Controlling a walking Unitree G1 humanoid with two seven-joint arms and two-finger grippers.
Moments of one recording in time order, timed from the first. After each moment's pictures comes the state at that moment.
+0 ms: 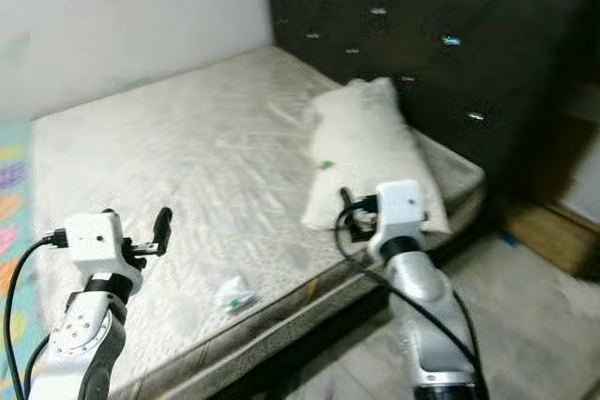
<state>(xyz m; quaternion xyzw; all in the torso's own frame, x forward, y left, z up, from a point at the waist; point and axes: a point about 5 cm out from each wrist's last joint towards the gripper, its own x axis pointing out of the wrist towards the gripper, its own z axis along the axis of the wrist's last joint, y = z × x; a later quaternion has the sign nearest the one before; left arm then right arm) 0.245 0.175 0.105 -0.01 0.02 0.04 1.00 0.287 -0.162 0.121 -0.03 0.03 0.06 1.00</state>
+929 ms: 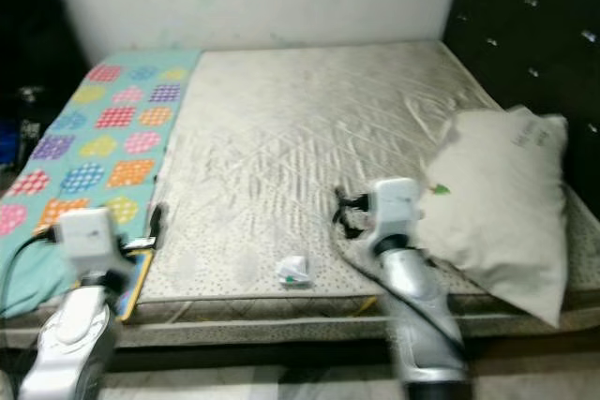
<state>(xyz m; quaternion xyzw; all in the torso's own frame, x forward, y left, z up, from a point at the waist) 0.243 0.183 0.104 -0.01 0.03 0.06 1.00 0.289 -0.142 0.123 -0.02 0.02 0.10 0.99</state>
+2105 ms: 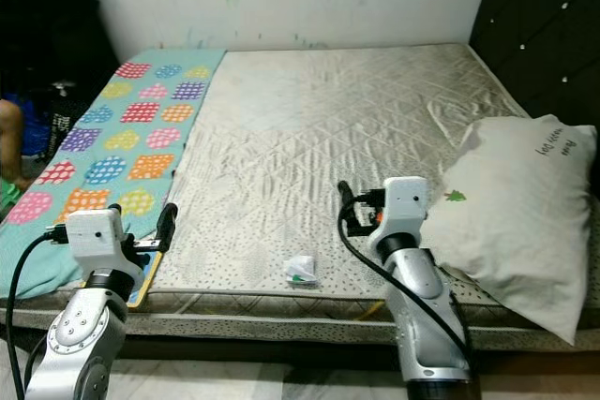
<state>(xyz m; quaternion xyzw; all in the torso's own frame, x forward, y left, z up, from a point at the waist) 0.245 0.170 0.109 -0.04 0.01 0.01 1.00 0.289 -0.156 0.122 0.02 0.03 0.07 1.00</state>
